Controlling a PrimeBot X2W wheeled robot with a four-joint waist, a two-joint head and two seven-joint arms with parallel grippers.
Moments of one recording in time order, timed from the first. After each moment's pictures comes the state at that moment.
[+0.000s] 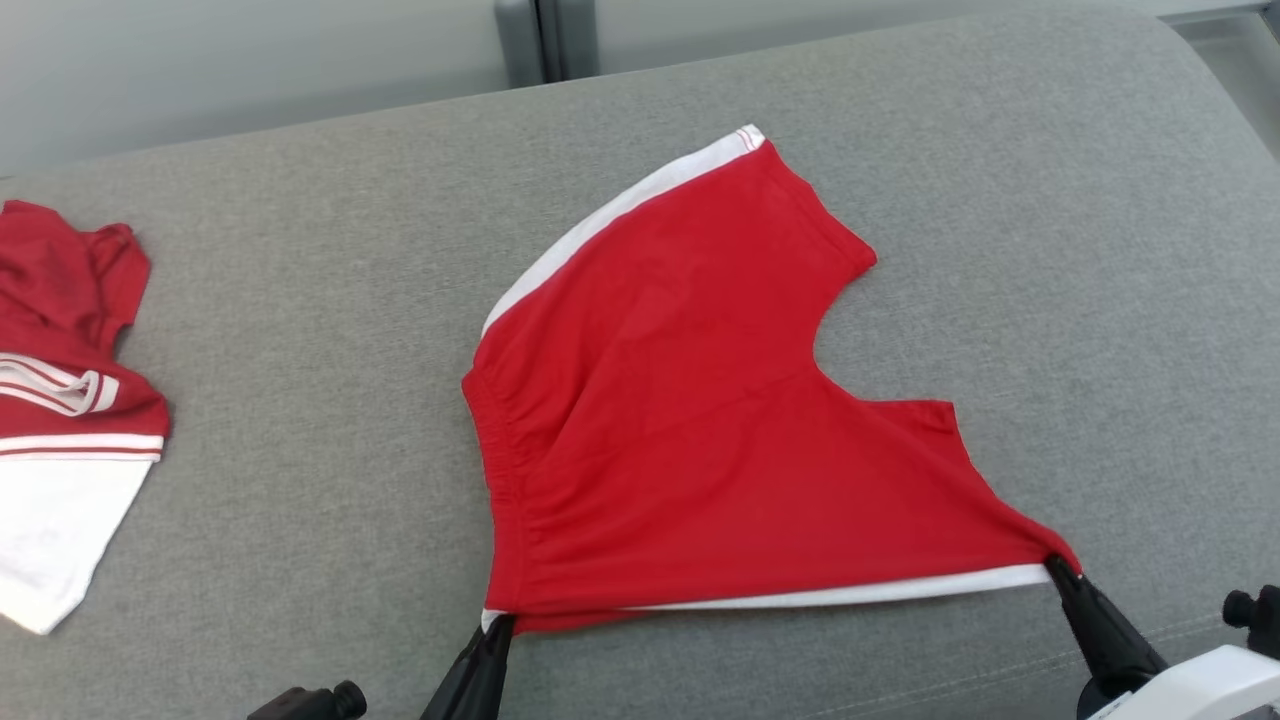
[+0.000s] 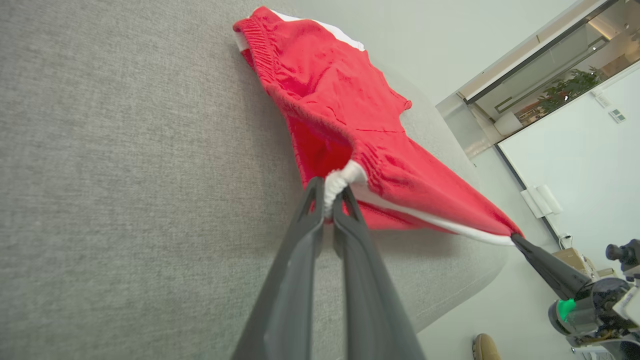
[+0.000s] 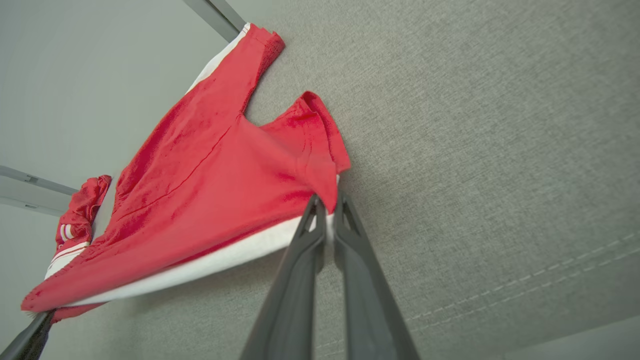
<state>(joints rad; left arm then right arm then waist) 0.14 0.31 -0.54 -0.01 -0.90 -0.03 -0.25 0.22 -0.26 0.04 -0.01 0.85 0.13 0.07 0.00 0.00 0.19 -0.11</state>
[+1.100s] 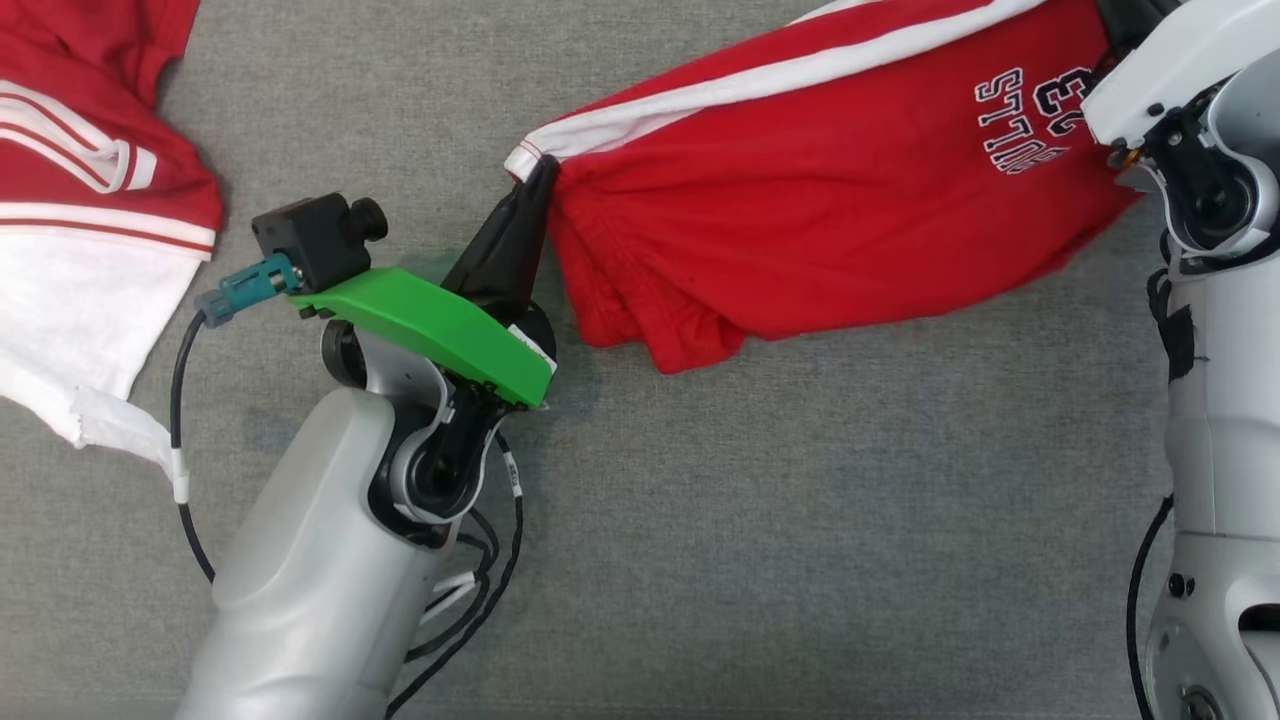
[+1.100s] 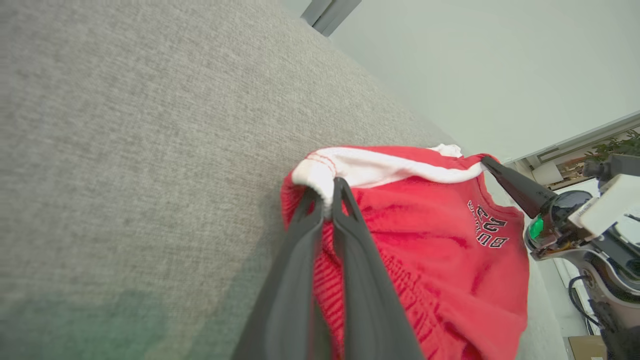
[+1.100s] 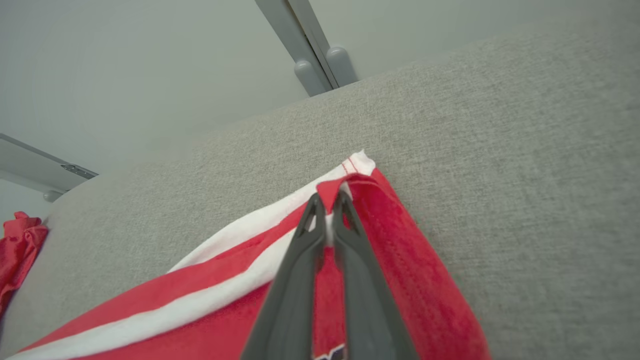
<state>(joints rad) -0.61 0.13 -0.48 0.24 -1.03 -0.02 0.01 -0.87 -0.12 -0.17 0.35 0.40 0.13 0.45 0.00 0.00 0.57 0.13</state>
